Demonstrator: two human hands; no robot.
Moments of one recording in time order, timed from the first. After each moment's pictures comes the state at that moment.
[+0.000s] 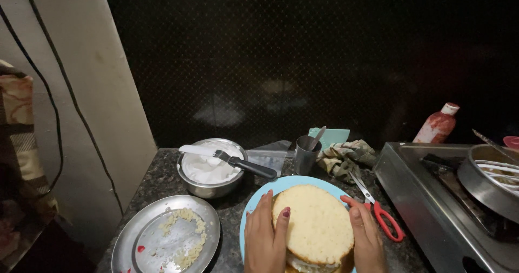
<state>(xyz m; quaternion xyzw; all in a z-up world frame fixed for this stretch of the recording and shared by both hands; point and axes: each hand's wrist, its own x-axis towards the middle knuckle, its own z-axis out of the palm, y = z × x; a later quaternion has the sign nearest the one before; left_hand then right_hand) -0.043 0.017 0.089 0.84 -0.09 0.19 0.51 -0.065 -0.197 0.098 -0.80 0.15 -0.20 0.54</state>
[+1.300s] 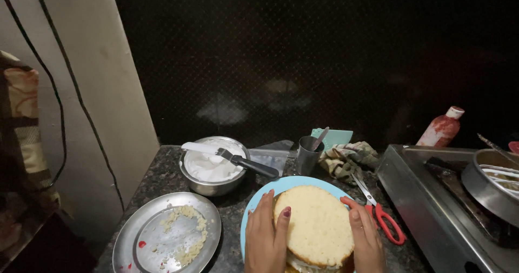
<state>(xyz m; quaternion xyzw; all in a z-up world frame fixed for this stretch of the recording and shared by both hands) -0.046 0.018 0.089 0.82 -0.09 0.20 0.52 -0.061 -0.202 0.083 -0.82 0.12 -0.22 0.52</state>
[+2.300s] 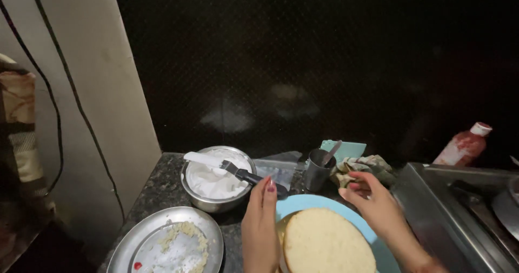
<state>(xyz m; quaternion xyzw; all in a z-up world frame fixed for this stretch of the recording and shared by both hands) -0.007 0.030 0.180 0.70 0.06 0.14 0.70 0.044 -0.228 0.150 -0.86 0.08 -0.16 0.47</state>
